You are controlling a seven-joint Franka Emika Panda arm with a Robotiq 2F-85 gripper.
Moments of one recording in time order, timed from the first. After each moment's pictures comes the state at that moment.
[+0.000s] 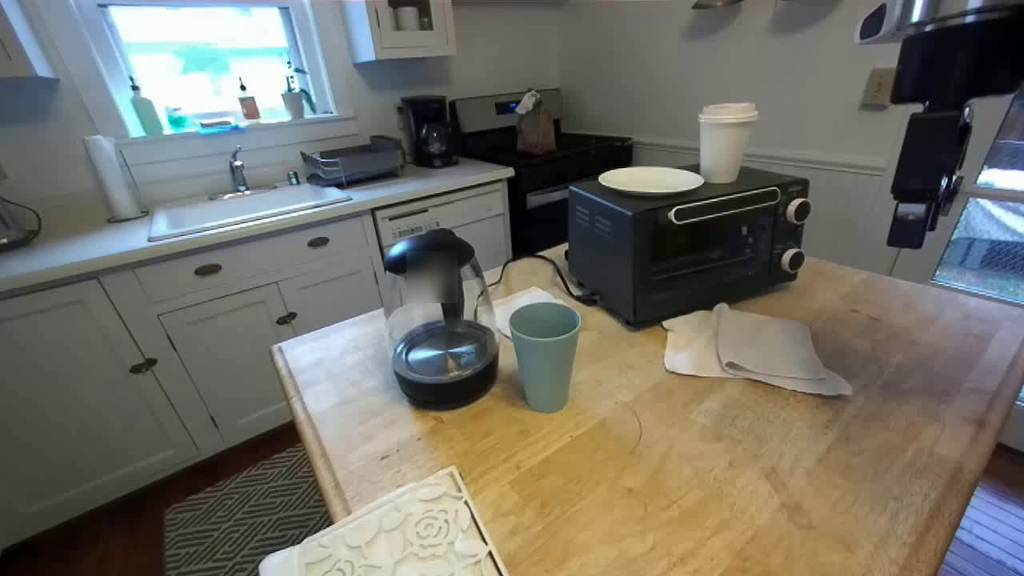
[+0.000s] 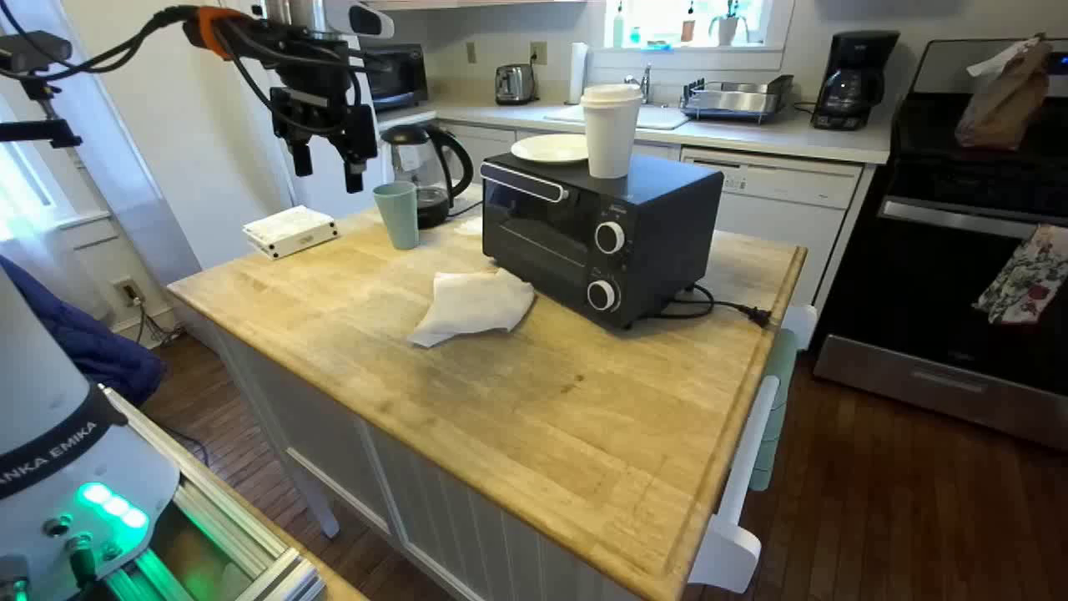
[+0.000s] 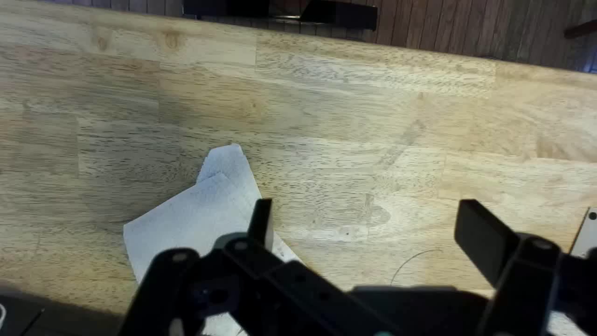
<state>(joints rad) 0.00 -0.48 -0.14 -2.57 0.01 1.97 -0.17</state>
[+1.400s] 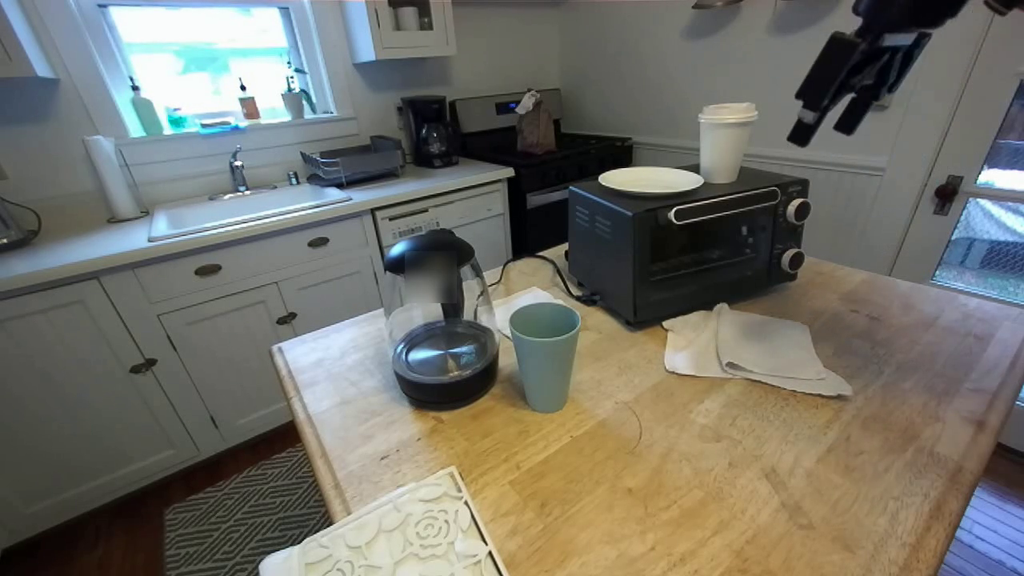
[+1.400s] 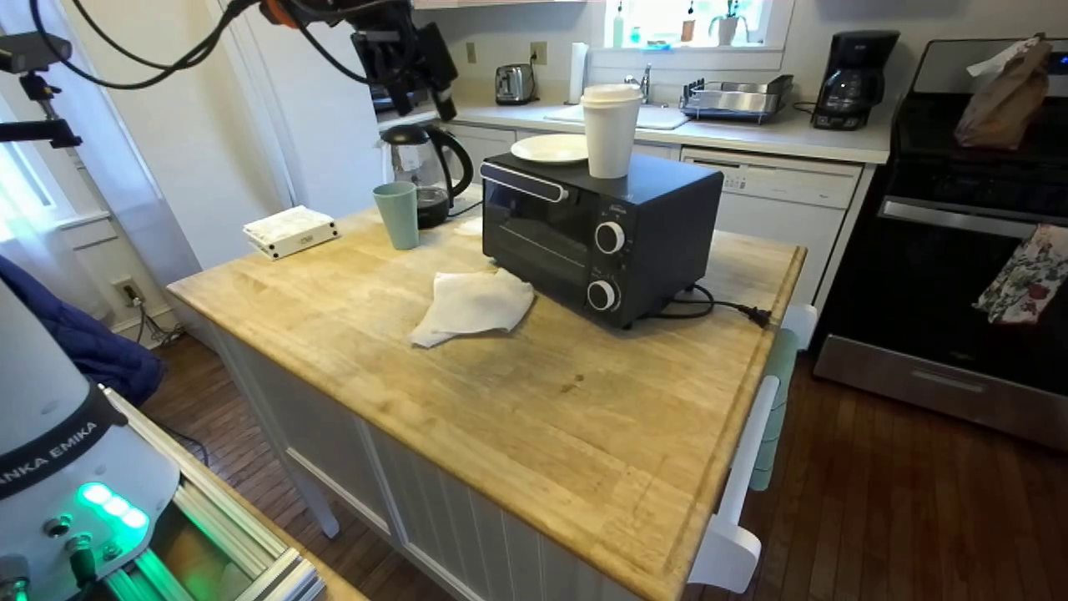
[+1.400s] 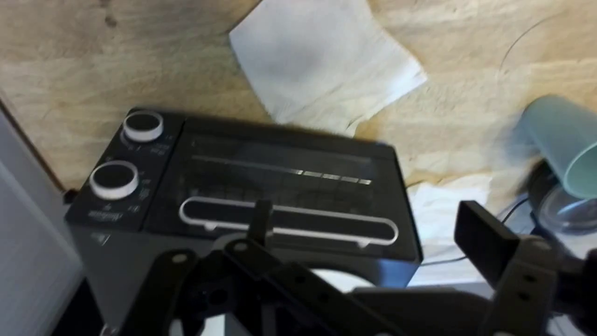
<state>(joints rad) -0.13 -0.45 -0.11 -2.49 -0.08 2.39 -0.02</state>
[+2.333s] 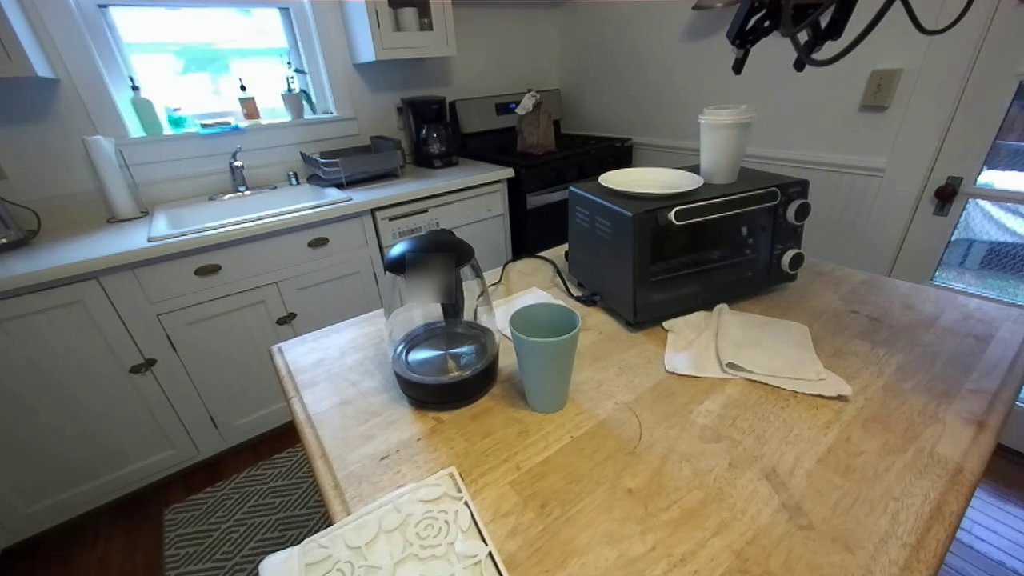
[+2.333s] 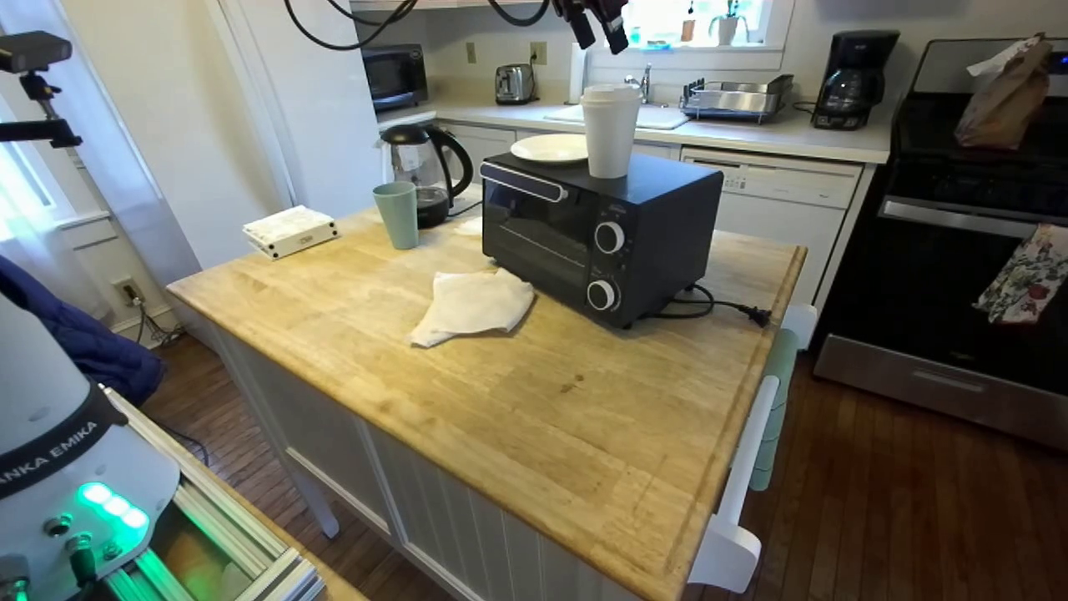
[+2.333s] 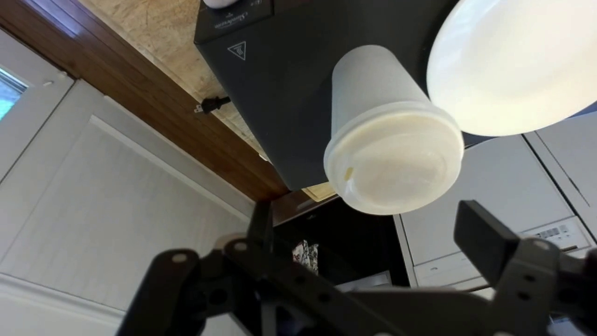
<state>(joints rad) -0.28 0.03 -0.14 -1.90 -0.19 2.42 0.40</state>
